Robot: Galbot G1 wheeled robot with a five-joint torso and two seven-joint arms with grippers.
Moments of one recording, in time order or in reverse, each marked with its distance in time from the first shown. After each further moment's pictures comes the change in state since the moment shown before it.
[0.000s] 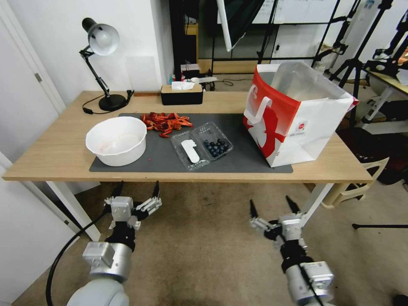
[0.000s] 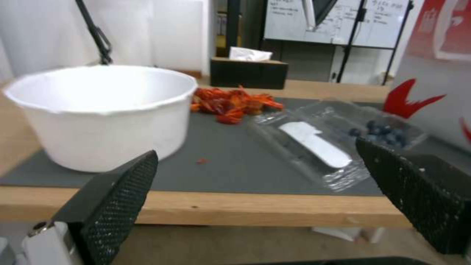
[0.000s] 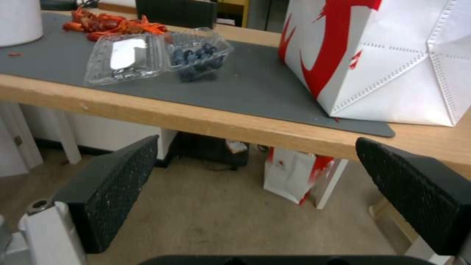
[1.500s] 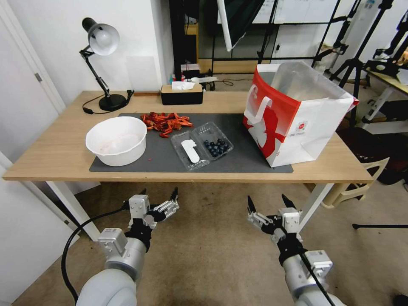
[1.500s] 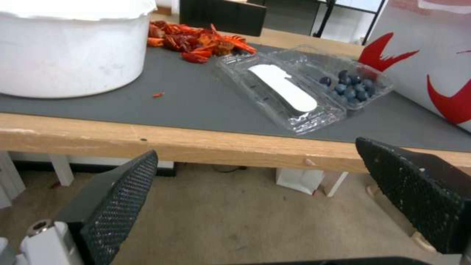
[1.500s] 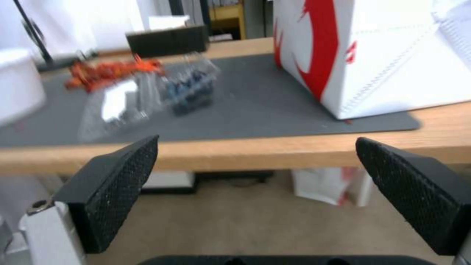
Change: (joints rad) left arm -0.039 0.134 0.092 0.015 -0.205 0.079 -0.113; right arm 0.149 -0.001 0.064 -0.062 0.305 -0.062 -0.021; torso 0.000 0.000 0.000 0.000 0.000
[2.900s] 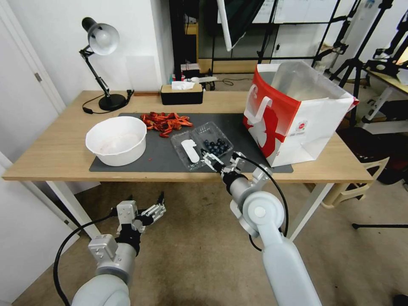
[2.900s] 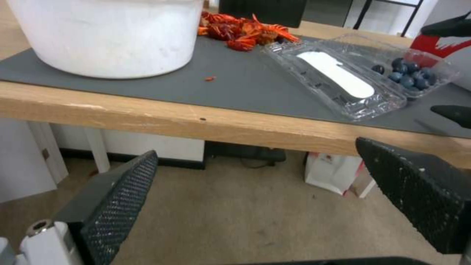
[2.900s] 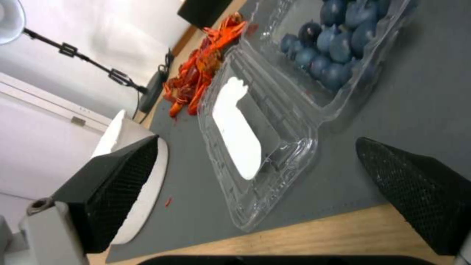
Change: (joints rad) left arm 0.055 -0.044 -0.077 0.038 0.031 -0.035 0.013; right arm 0.704 -0.072 -0.247 -0.366 1.019 -0.344 0.571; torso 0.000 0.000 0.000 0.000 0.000
